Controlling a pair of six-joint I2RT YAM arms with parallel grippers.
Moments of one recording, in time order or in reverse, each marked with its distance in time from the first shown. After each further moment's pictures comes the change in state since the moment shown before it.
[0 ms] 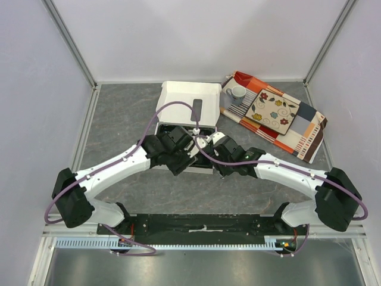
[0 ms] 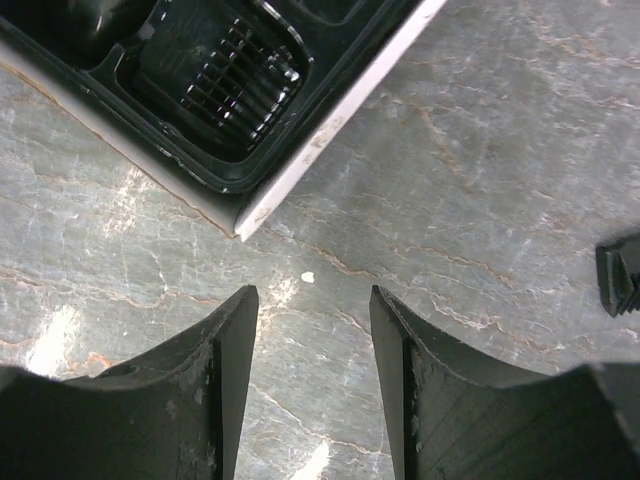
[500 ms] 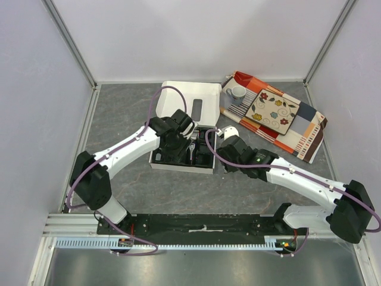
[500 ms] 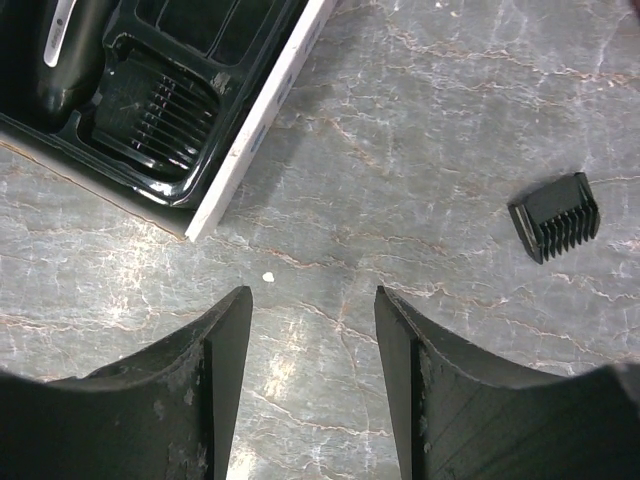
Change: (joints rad) left arm 0.173 0.212 0.203 -0.109 -0.021 -0.213; right arm 0.000 -0.137 0.000 -0.061 0.160 0.117
